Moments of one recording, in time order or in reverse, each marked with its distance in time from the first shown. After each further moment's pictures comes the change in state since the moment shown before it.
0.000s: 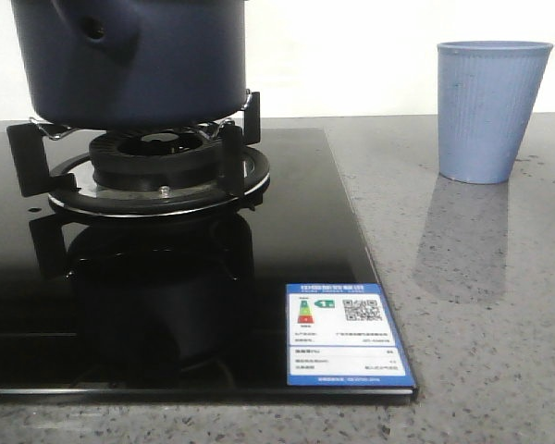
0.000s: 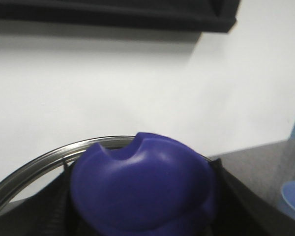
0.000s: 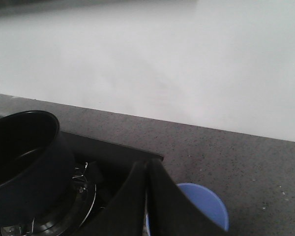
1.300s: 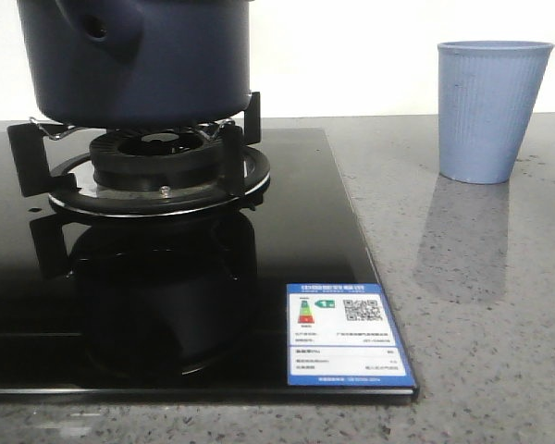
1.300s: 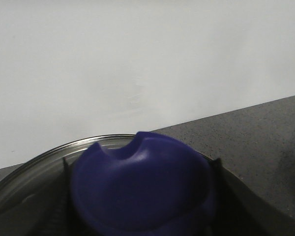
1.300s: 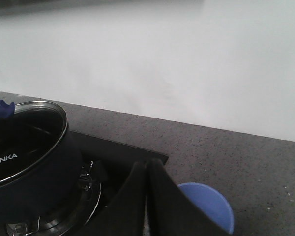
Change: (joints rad) left arm -0.013 0.205 -0.006 0.025 -0.083 0.000; right arm 0.000 -0.006 -0.001 0.000 -0.013 0.003
